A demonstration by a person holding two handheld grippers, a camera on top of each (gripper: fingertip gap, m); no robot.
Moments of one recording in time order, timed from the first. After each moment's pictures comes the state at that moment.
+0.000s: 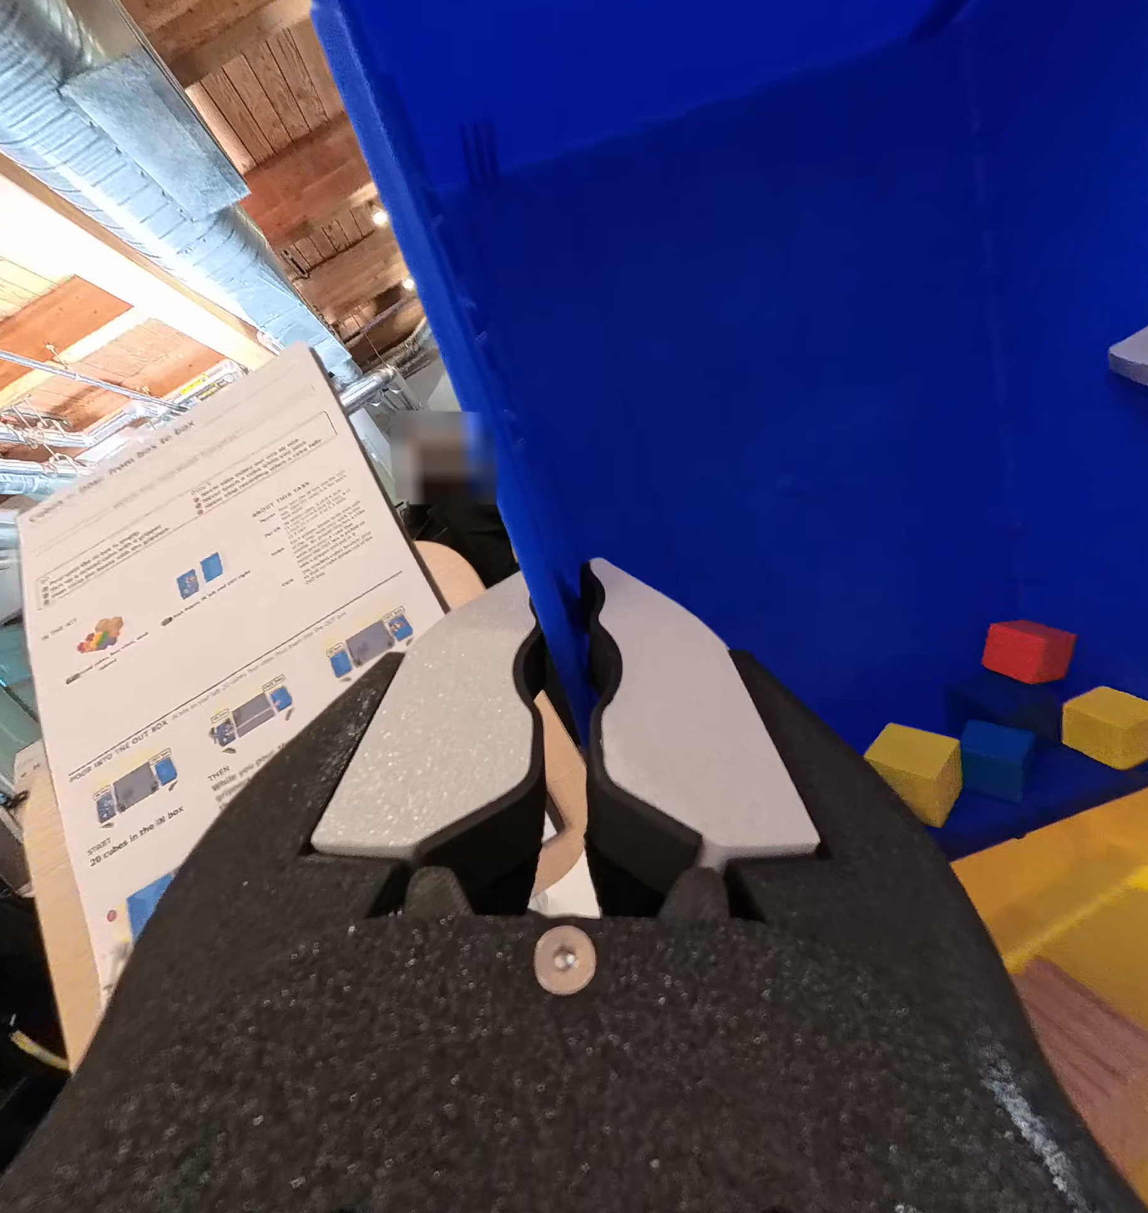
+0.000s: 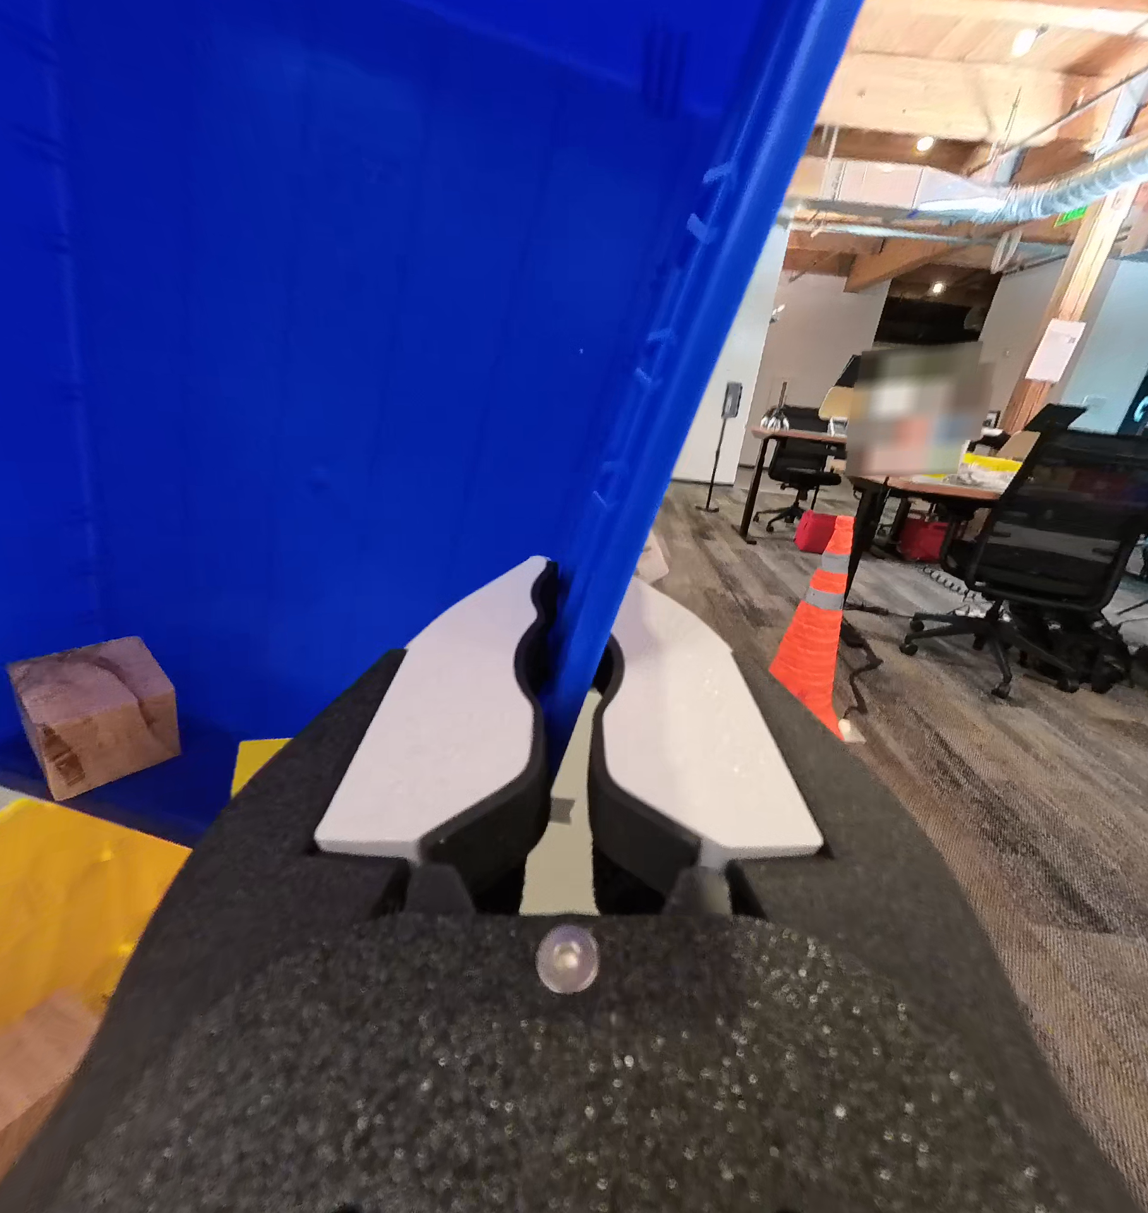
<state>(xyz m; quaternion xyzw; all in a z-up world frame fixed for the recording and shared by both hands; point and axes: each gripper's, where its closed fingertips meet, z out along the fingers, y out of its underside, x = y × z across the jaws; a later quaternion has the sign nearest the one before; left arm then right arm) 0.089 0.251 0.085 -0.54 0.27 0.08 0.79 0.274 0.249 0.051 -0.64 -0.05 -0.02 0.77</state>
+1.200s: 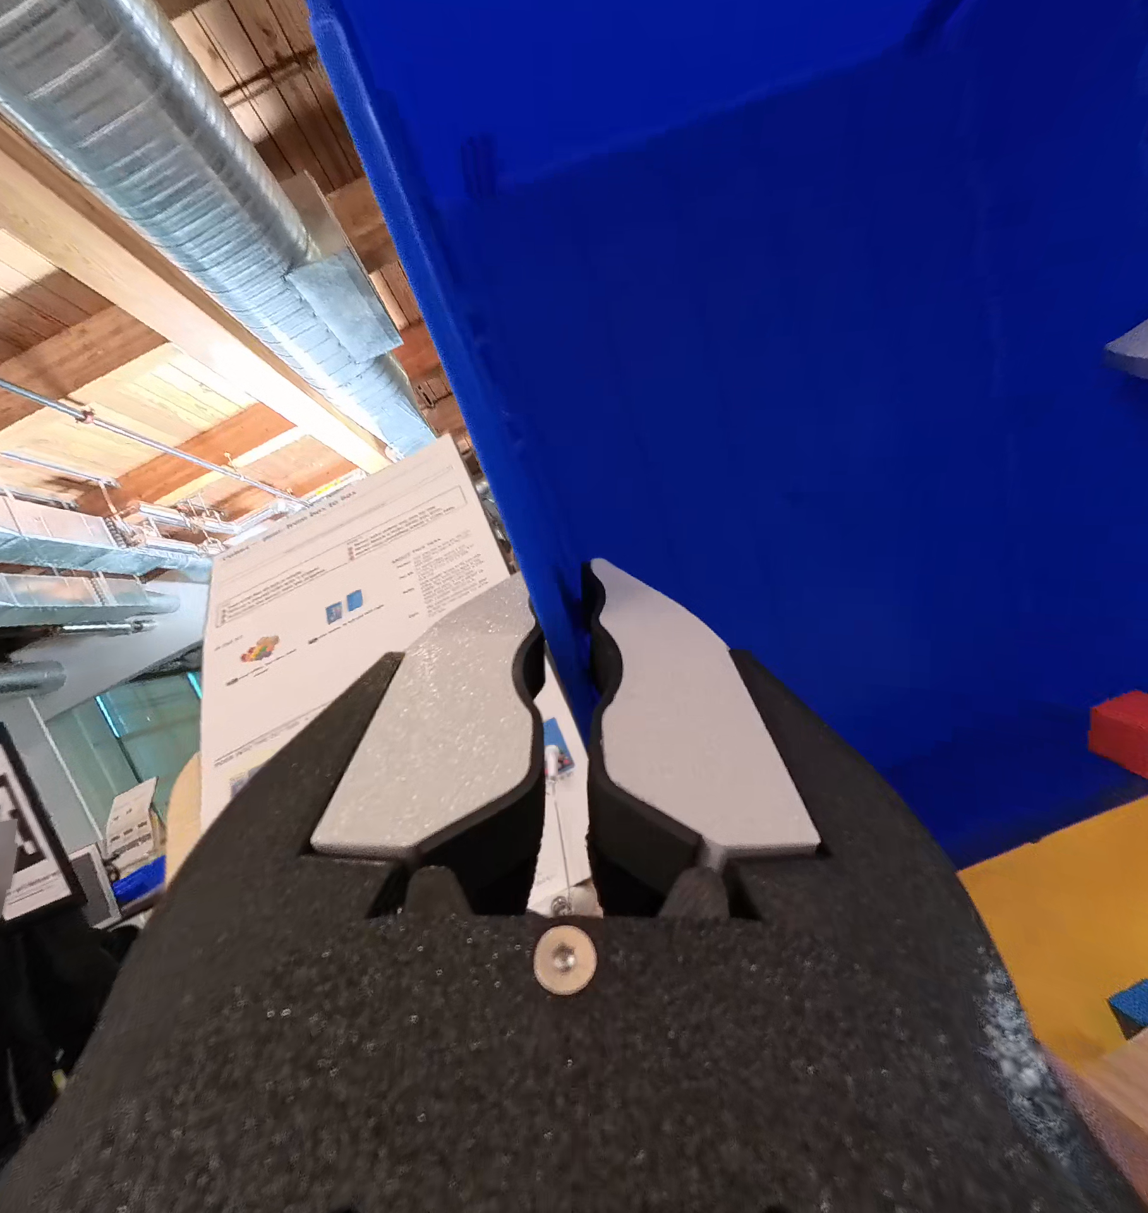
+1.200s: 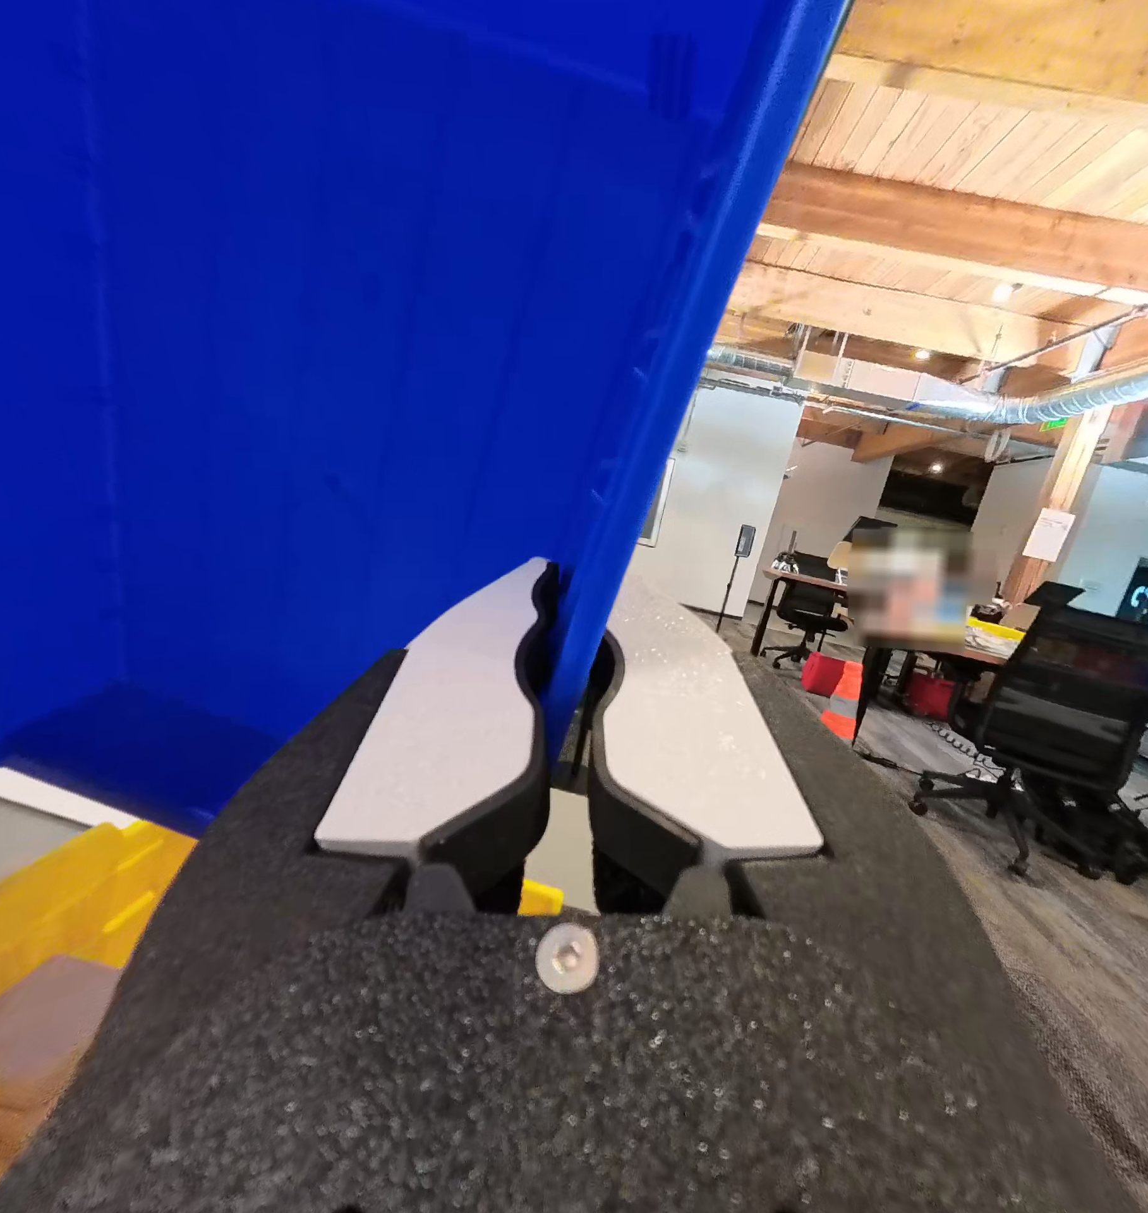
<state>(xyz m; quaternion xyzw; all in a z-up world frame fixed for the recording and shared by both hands) 0.051 0.210 0.097 -0.45 0.22 0.10 0.86 0.236 0.222 0.082 -0.55 -0.11 -0.03 0.83</state>
